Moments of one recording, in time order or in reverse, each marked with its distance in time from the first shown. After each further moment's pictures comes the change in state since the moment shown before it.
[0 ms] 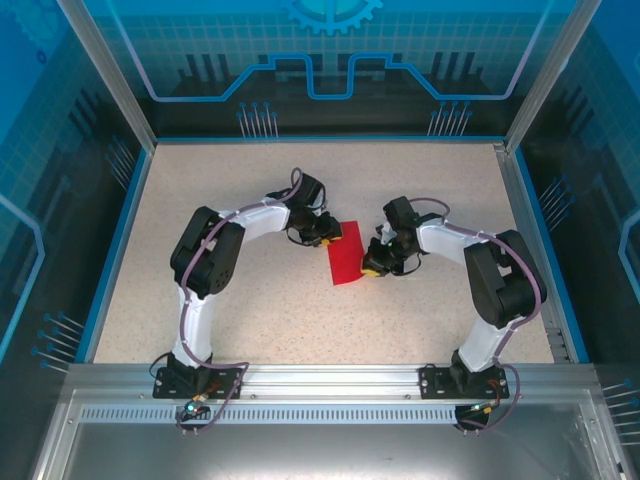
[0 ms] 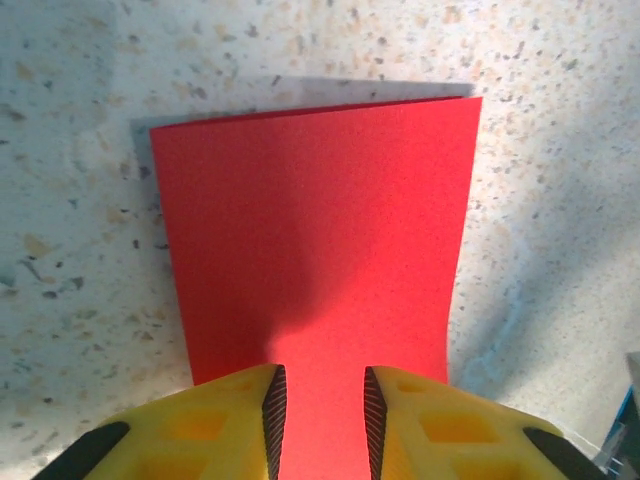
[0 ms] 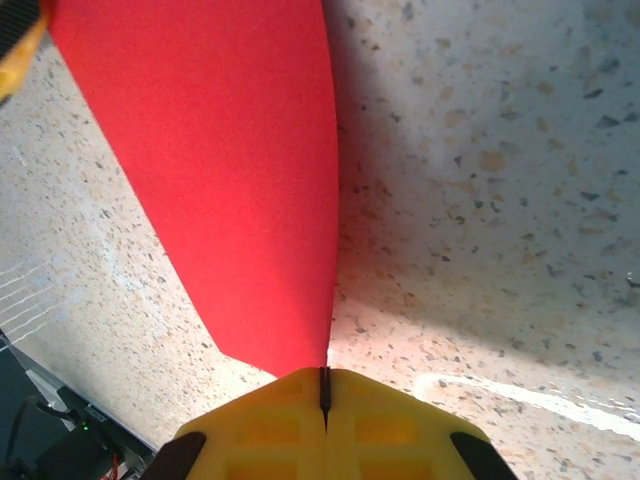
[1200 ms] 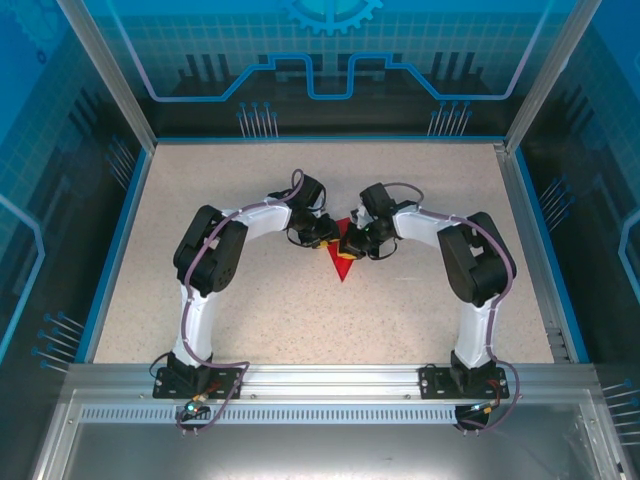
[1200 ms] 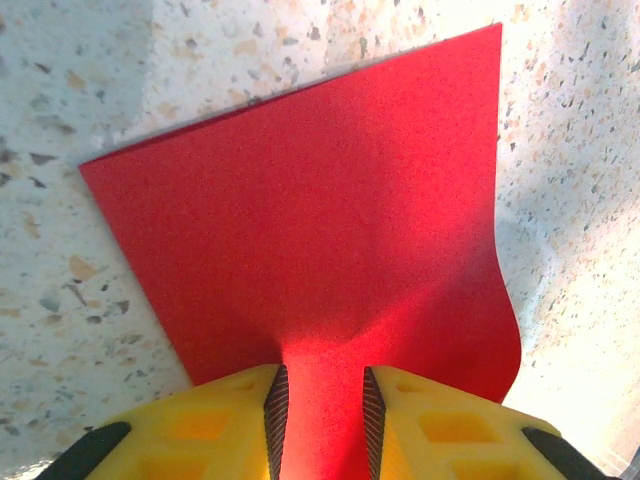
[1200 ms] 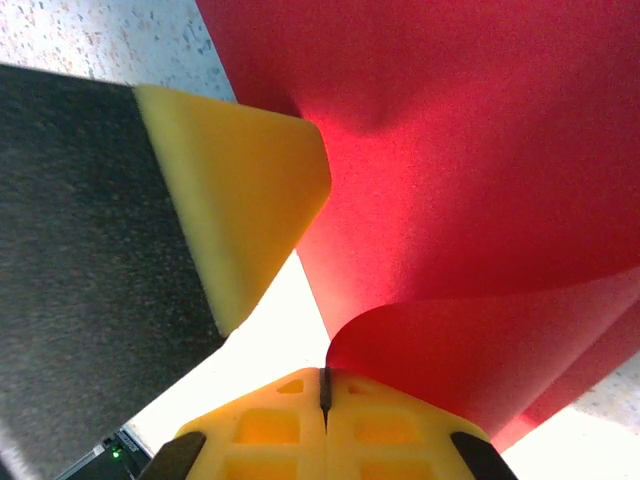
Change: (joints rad) left arm 0.002 0.023 0.015 -0.024 -0.017 0.015; right arm 0.075 0.212 0.221 0.105 -0.033 0.004
